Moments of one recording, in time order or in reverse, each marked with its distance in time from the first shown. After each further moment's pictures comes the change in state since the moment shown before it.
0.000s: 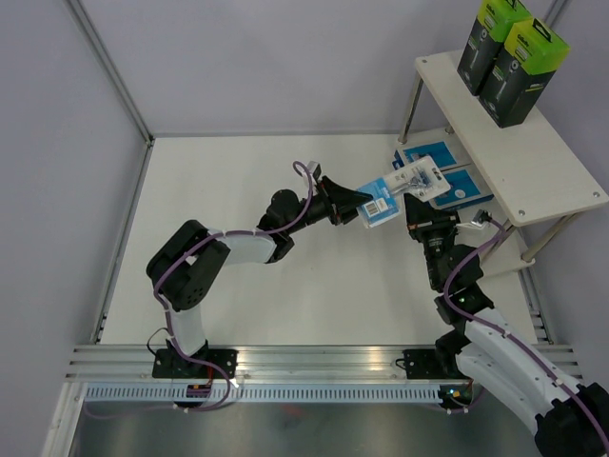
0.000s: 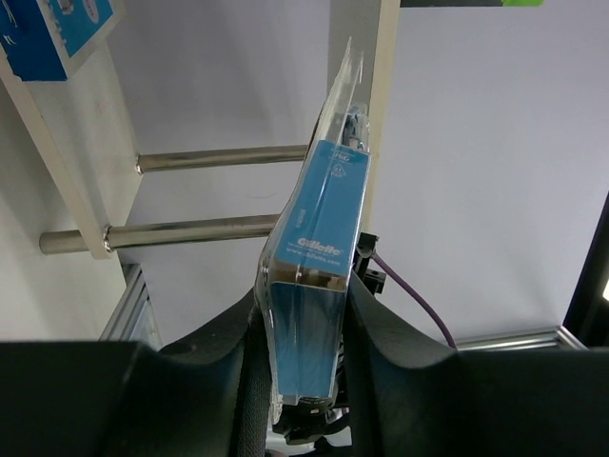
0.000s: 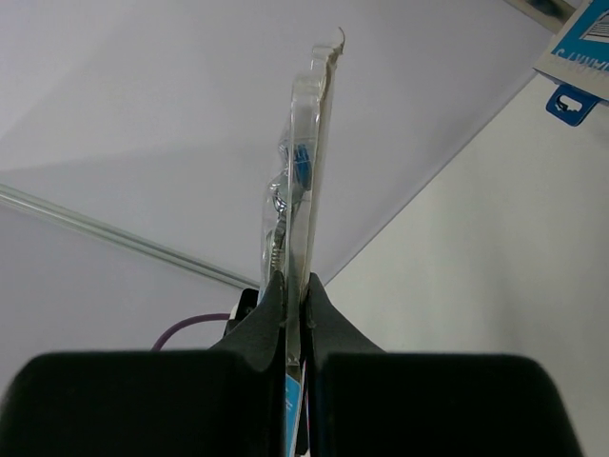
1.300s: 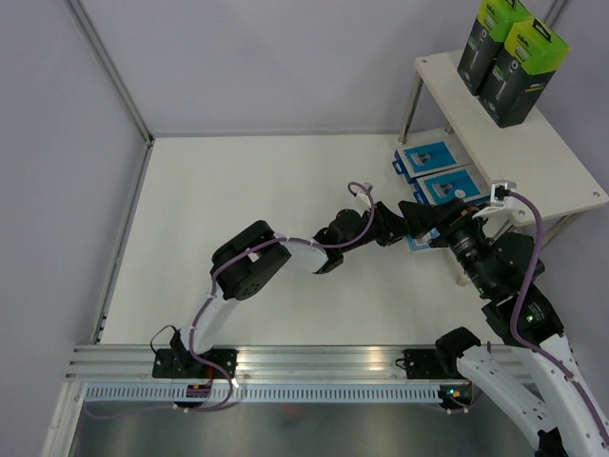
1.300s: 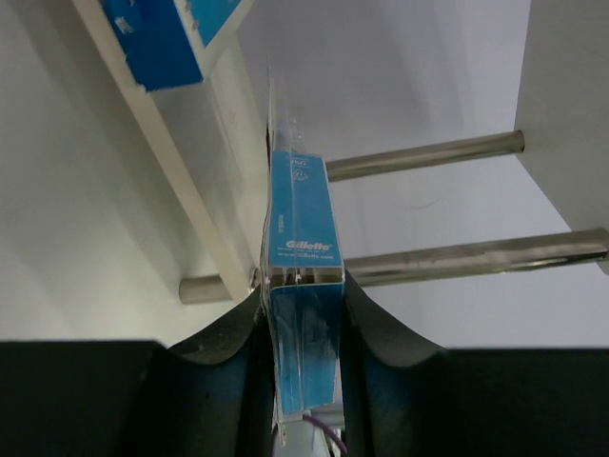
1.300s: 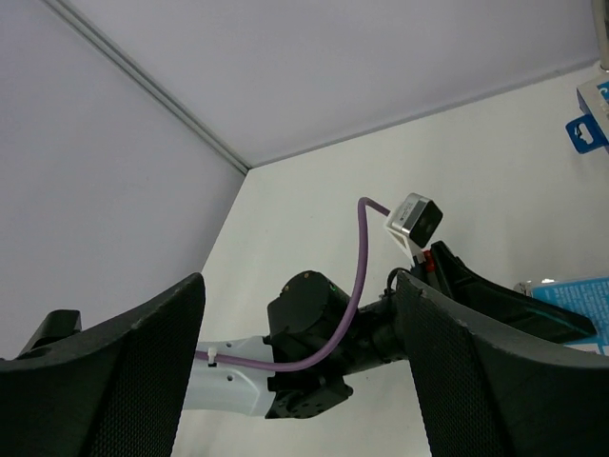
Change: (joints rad) left arm -0.219 0.387 0.323 -0.106 -0.201 0.311; right arm -0.002 -0.153 0.556 -0.881 -0.325 -0.403
